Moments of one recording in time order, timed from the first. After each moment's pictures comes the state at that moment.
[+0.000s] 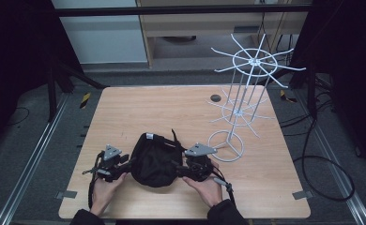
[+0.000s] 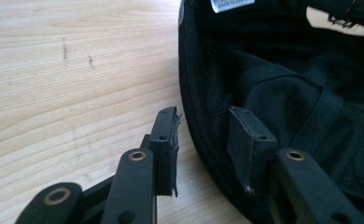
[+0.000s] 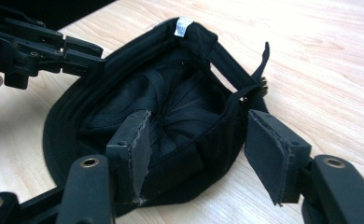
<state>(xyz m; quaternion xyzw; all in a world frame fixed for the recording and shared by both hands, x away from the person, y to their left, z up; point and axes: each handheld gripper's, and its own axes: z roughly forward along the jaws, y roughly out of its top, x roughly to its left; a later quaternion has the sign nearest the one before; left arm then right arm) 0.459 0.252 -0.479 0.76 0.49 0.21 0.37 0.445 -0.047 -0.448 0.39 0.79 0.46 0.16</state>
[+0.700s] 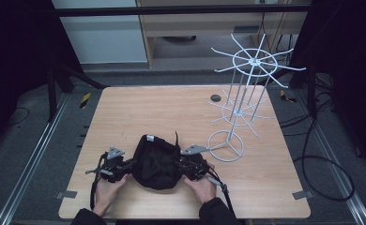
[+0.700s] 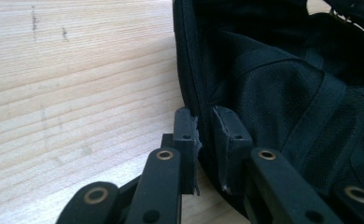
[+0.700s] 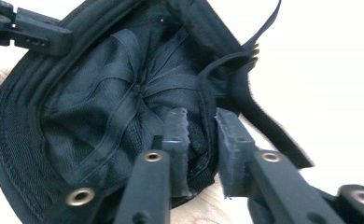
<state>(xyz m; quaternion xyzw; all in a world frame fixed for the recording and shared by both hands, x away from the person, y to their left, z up) 0.457 0.247 -0.482 0.76 0.51 0.17 0.36 0.458 -0.038 -0.472 0.43 0.80 0.40 0.13</state>
